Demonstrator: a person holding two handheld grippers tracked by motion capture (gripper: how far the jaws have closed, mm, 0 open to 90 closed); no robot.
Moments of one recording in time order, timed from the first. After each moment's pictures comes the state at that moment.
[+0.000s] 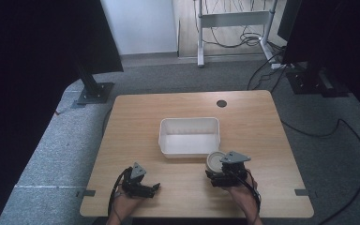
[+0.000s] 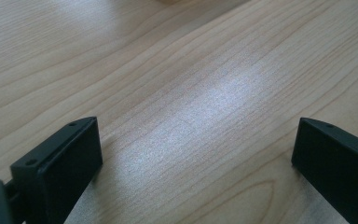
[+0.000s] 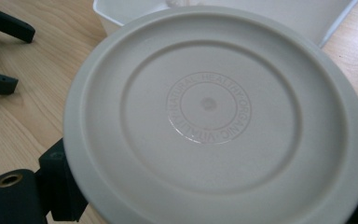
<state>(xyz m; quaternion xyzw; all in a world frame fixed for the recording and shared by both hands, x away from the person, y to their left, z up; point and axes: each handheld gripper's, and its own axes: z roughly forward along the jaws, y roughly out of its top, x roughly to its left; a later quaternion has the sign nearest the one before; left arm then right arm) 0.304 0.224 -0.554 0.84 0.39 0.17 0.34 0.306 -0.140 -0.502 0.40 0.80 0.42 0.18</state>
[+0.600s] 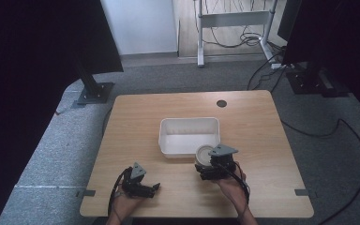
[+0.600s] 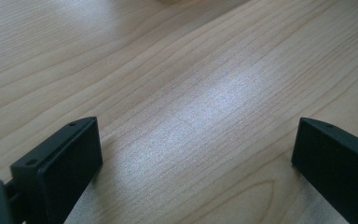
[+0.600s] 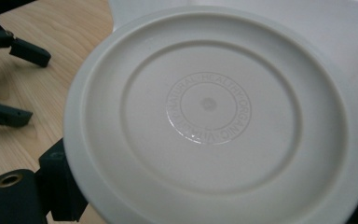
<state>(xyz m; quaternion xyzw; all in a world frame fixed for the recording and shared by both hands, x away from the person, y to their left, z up) 0.304 0.224 -0.554 0.84 0.39 0.17 0.34 0.327 -0.106 -0.488 0.38 0.80 0.43 0.17</state>
